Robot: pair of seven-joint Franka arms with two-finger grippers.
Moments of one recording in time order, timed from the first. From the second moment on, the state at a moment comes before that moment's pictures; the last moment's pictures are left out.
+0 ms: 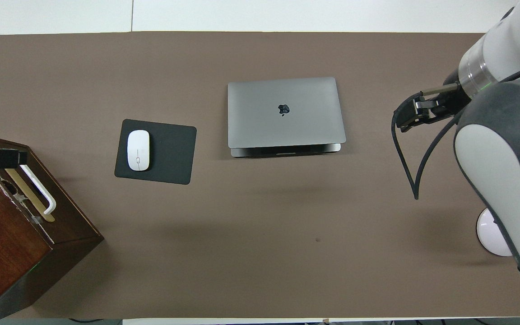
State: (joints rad) left arm -0.06 -0.22 0.04 -1.77 -0.04 1.68 0.13; right arm -0.04 0.21 0.29 -1.30 -0.09 1.41 0.14
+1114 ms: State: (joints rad) left arm -0.05 -0.13 0.06 -1.74 -0.02 1.65 0.13; right arm -0.09 0.21 0.29 -1.31 -0.06 1.41 0.14
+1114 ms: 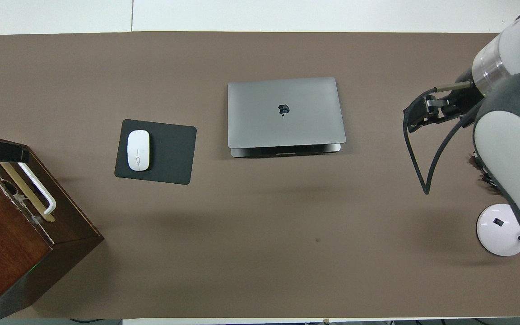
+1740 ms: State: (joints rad) left arm -0.05 -0.13 0.06 -1.73 -0.02 1.65 0.09; right arm -0.07 0.18 0.25 -1.38 -0.06 1.48 0.14
